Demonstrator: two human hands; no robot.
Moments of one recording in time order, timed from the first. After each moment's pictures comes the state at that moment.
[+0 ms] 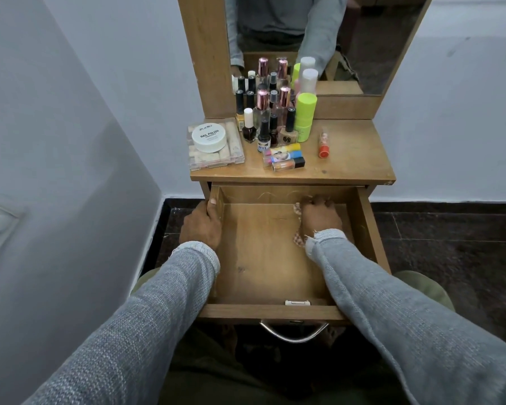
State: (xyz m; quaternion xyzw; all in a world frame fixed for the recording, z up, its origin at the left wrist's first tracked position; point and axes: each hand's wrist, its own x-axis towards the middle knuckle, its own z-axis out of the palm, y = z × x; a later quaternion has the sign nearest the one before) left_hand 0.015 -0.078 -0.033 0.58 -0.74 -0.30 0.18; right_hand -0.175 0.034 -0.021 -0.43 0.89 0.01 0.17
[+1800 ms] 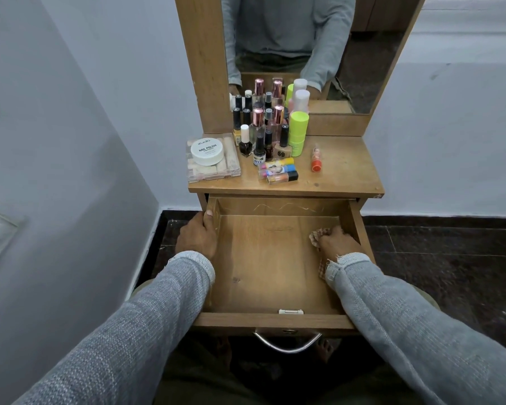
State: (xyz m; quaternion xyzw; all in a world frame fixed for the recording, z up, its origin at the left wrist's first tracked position) left_hand 0.017 -0.077 -0.033 0.58 -0.73 -0.30 0.19; right_hand -0.196 0.080 -0.015 -0.43 0.88 0.07 0.20
